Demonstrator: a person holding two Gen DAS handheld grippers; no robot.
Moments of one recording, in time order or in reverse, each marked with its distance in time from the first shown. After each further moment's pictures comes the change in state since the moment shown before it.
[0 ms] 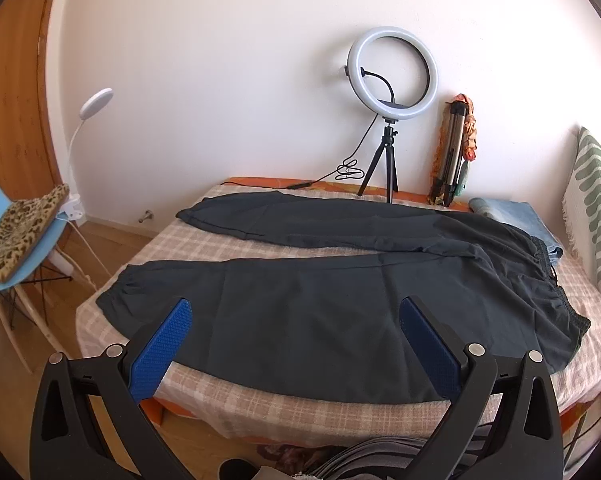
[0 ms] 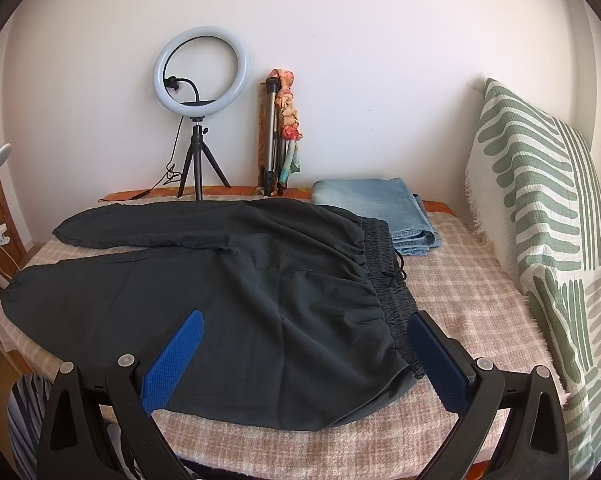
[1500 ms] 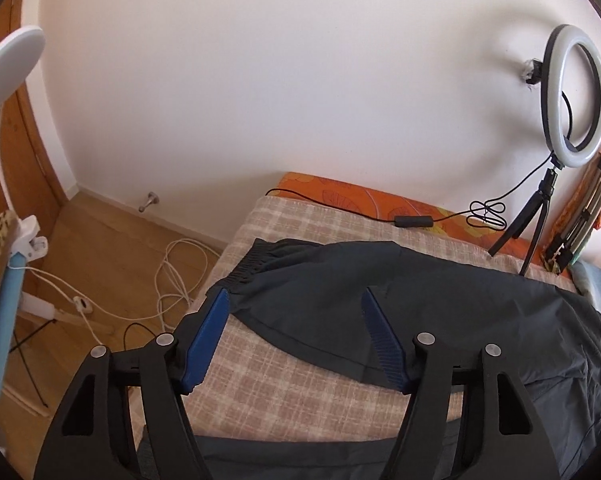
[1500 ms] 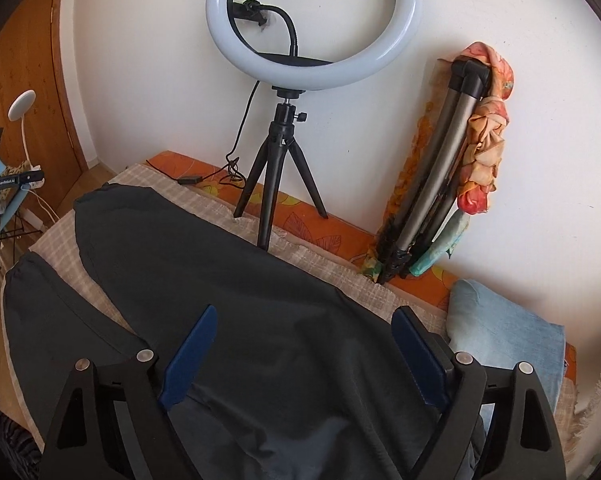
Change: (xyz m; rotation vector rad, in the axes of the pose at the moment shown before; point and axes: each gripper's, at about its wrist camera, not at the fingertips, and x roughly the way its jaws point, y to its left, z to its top) left arm 0.282 0.179 0.167 -0.103 0.241 0.036; right arm 0.291 0.104 0.210 -0.364 0.202 0.354
